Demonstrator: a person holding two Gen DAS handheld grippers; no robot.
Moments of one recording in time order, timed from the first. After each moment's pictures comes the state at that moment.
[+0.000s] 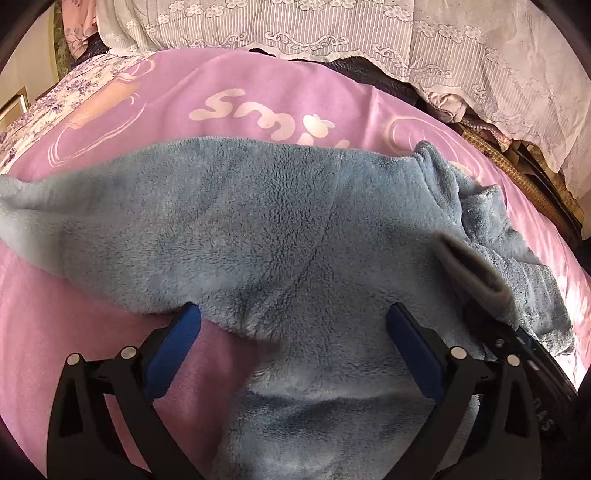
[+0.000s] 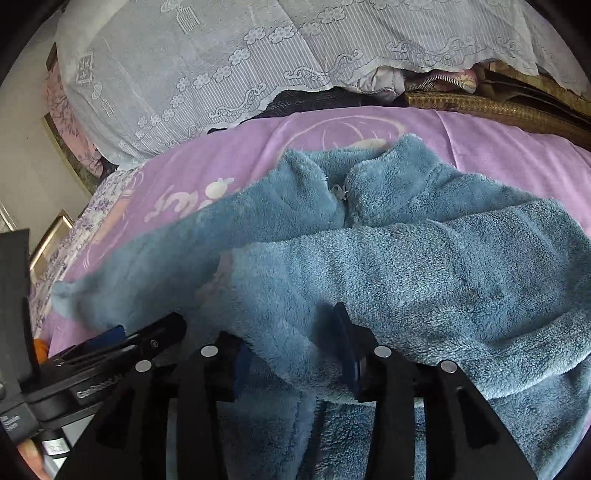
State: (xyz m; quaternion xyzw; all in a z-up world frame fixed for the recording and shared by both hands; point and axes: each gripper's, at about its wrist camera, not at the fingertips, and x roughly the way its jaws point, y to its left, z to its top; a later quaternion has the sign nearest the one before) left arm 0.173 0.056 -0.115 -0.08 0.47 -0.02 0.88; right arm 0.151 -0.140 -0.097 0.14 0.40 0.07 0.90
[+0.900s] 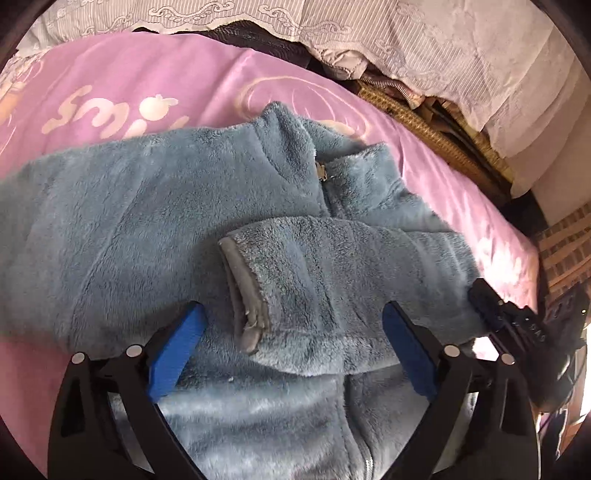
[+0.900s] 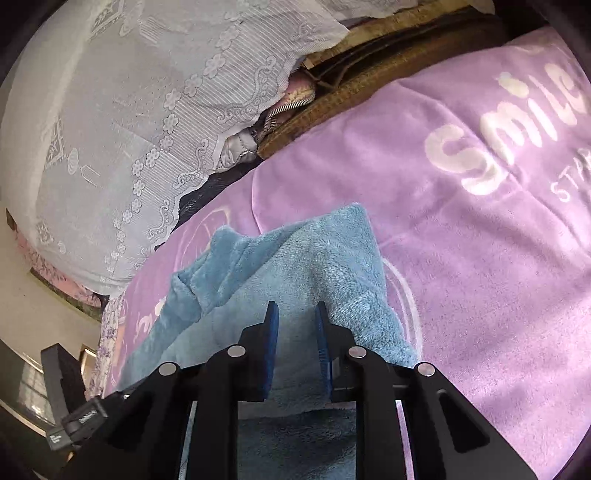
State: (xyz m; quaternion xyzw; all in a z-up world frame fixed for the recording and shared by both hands) left arm 0.194 -0.032 -0.106 -0.09 0.52 -0.19 0.83; right arm 0.100 -0.338 -0.096 0.36 0.33 -0.02 0.87
